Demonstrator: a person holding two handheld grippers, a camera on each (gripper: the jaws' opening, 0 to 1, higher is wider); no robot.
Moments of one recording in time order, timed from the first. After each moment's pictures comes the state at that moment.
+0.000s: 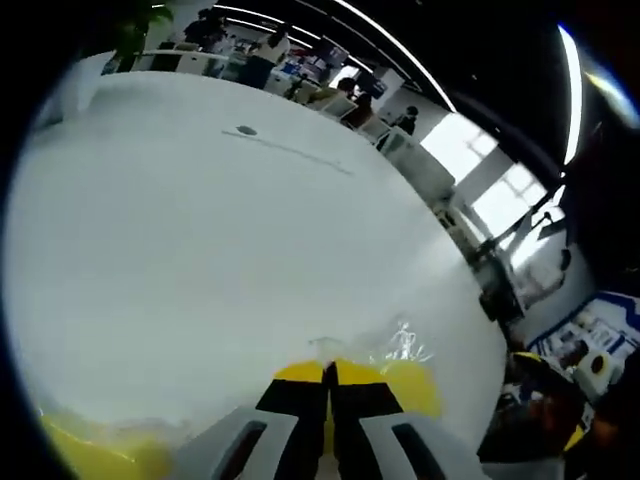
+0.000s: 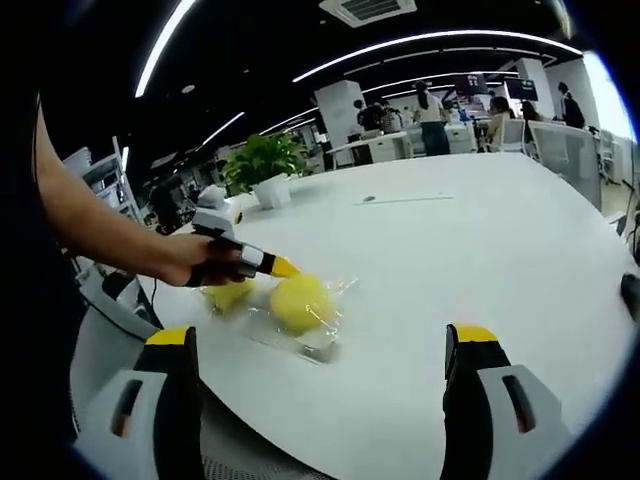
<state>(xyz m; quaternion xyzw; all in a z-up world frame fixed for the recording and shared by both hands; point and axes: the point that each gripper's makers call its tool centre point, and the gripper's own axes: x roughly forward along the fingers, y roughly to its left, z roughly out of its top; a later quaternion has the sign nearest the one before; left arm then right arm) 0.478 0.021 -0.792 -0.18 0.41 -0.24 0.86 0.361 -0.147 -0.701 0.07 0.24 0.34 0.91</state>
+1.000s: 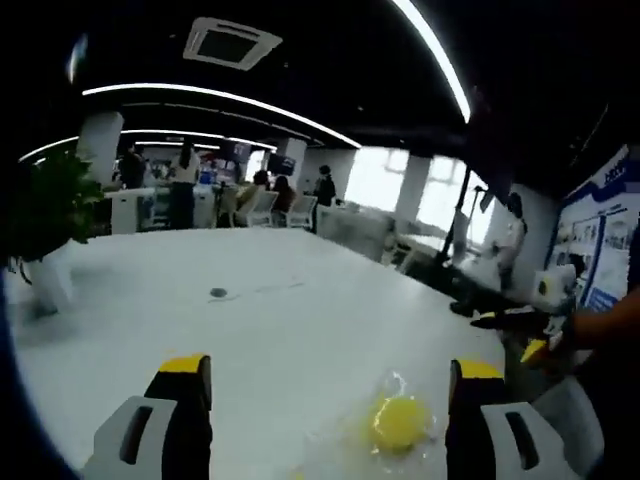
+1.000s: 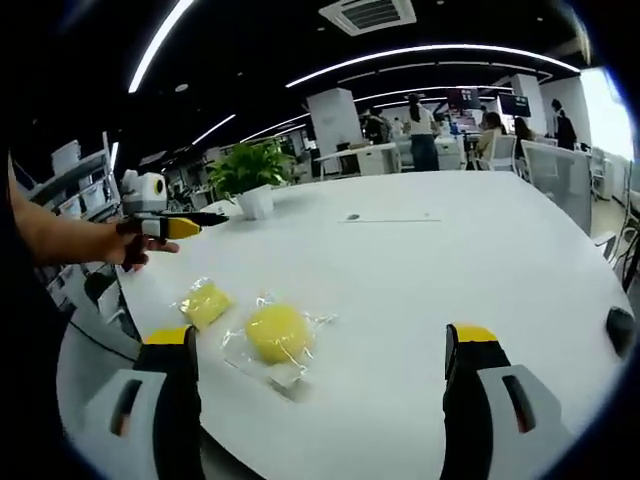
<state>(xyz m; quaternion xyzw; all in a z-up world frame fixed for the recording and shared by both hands) 0.463 0.114 -0.638 0.00 0.17 -0.33 0.93 0.399 -0.154 -0.682 0.05 0.22 0.31 0.92</state>
